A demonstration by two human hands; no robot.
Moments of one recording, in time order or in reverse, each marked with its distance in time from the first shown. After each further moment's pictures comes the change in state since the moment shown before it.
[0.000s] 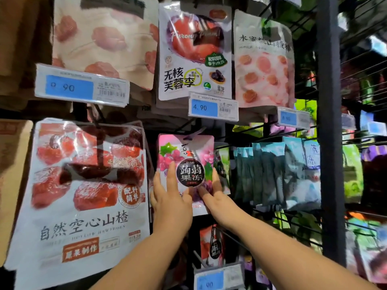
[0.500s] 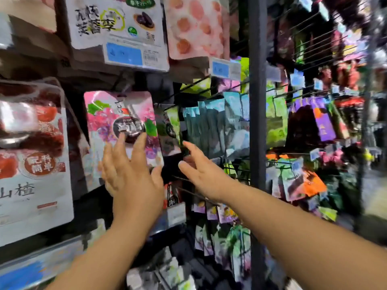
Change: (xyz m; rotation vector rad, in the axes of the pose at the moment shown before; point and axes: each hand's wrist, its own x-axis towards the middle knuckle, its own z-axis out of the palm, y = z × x) left_hand -0.073 0.025 0.009 0.172 0.163 0.341; right_hand -0.091 0.013 -0.058 -0.071 0.009 -0.055
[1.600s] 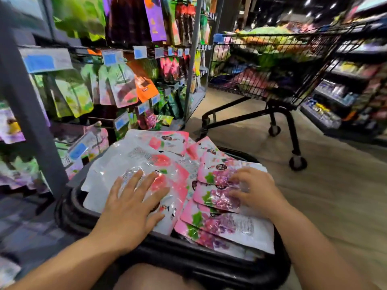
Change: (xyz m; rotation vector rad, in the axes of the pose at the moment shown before) left_hand -0.334 0.159 0.189 -0.144 -0.880 0.903; right_hand -0.487 0.197 -0.200 -0.825 0.137 1.034
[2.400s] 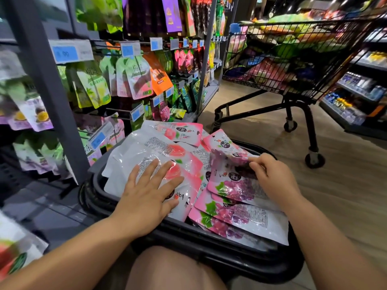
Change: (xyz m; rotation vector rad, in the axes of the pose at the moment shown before) left_hand -0.004 0.002 -0.003 -0.061 -0.092 -0.044; right_hand 0.000 -0.005 0.005 0.206 0.243 0.070
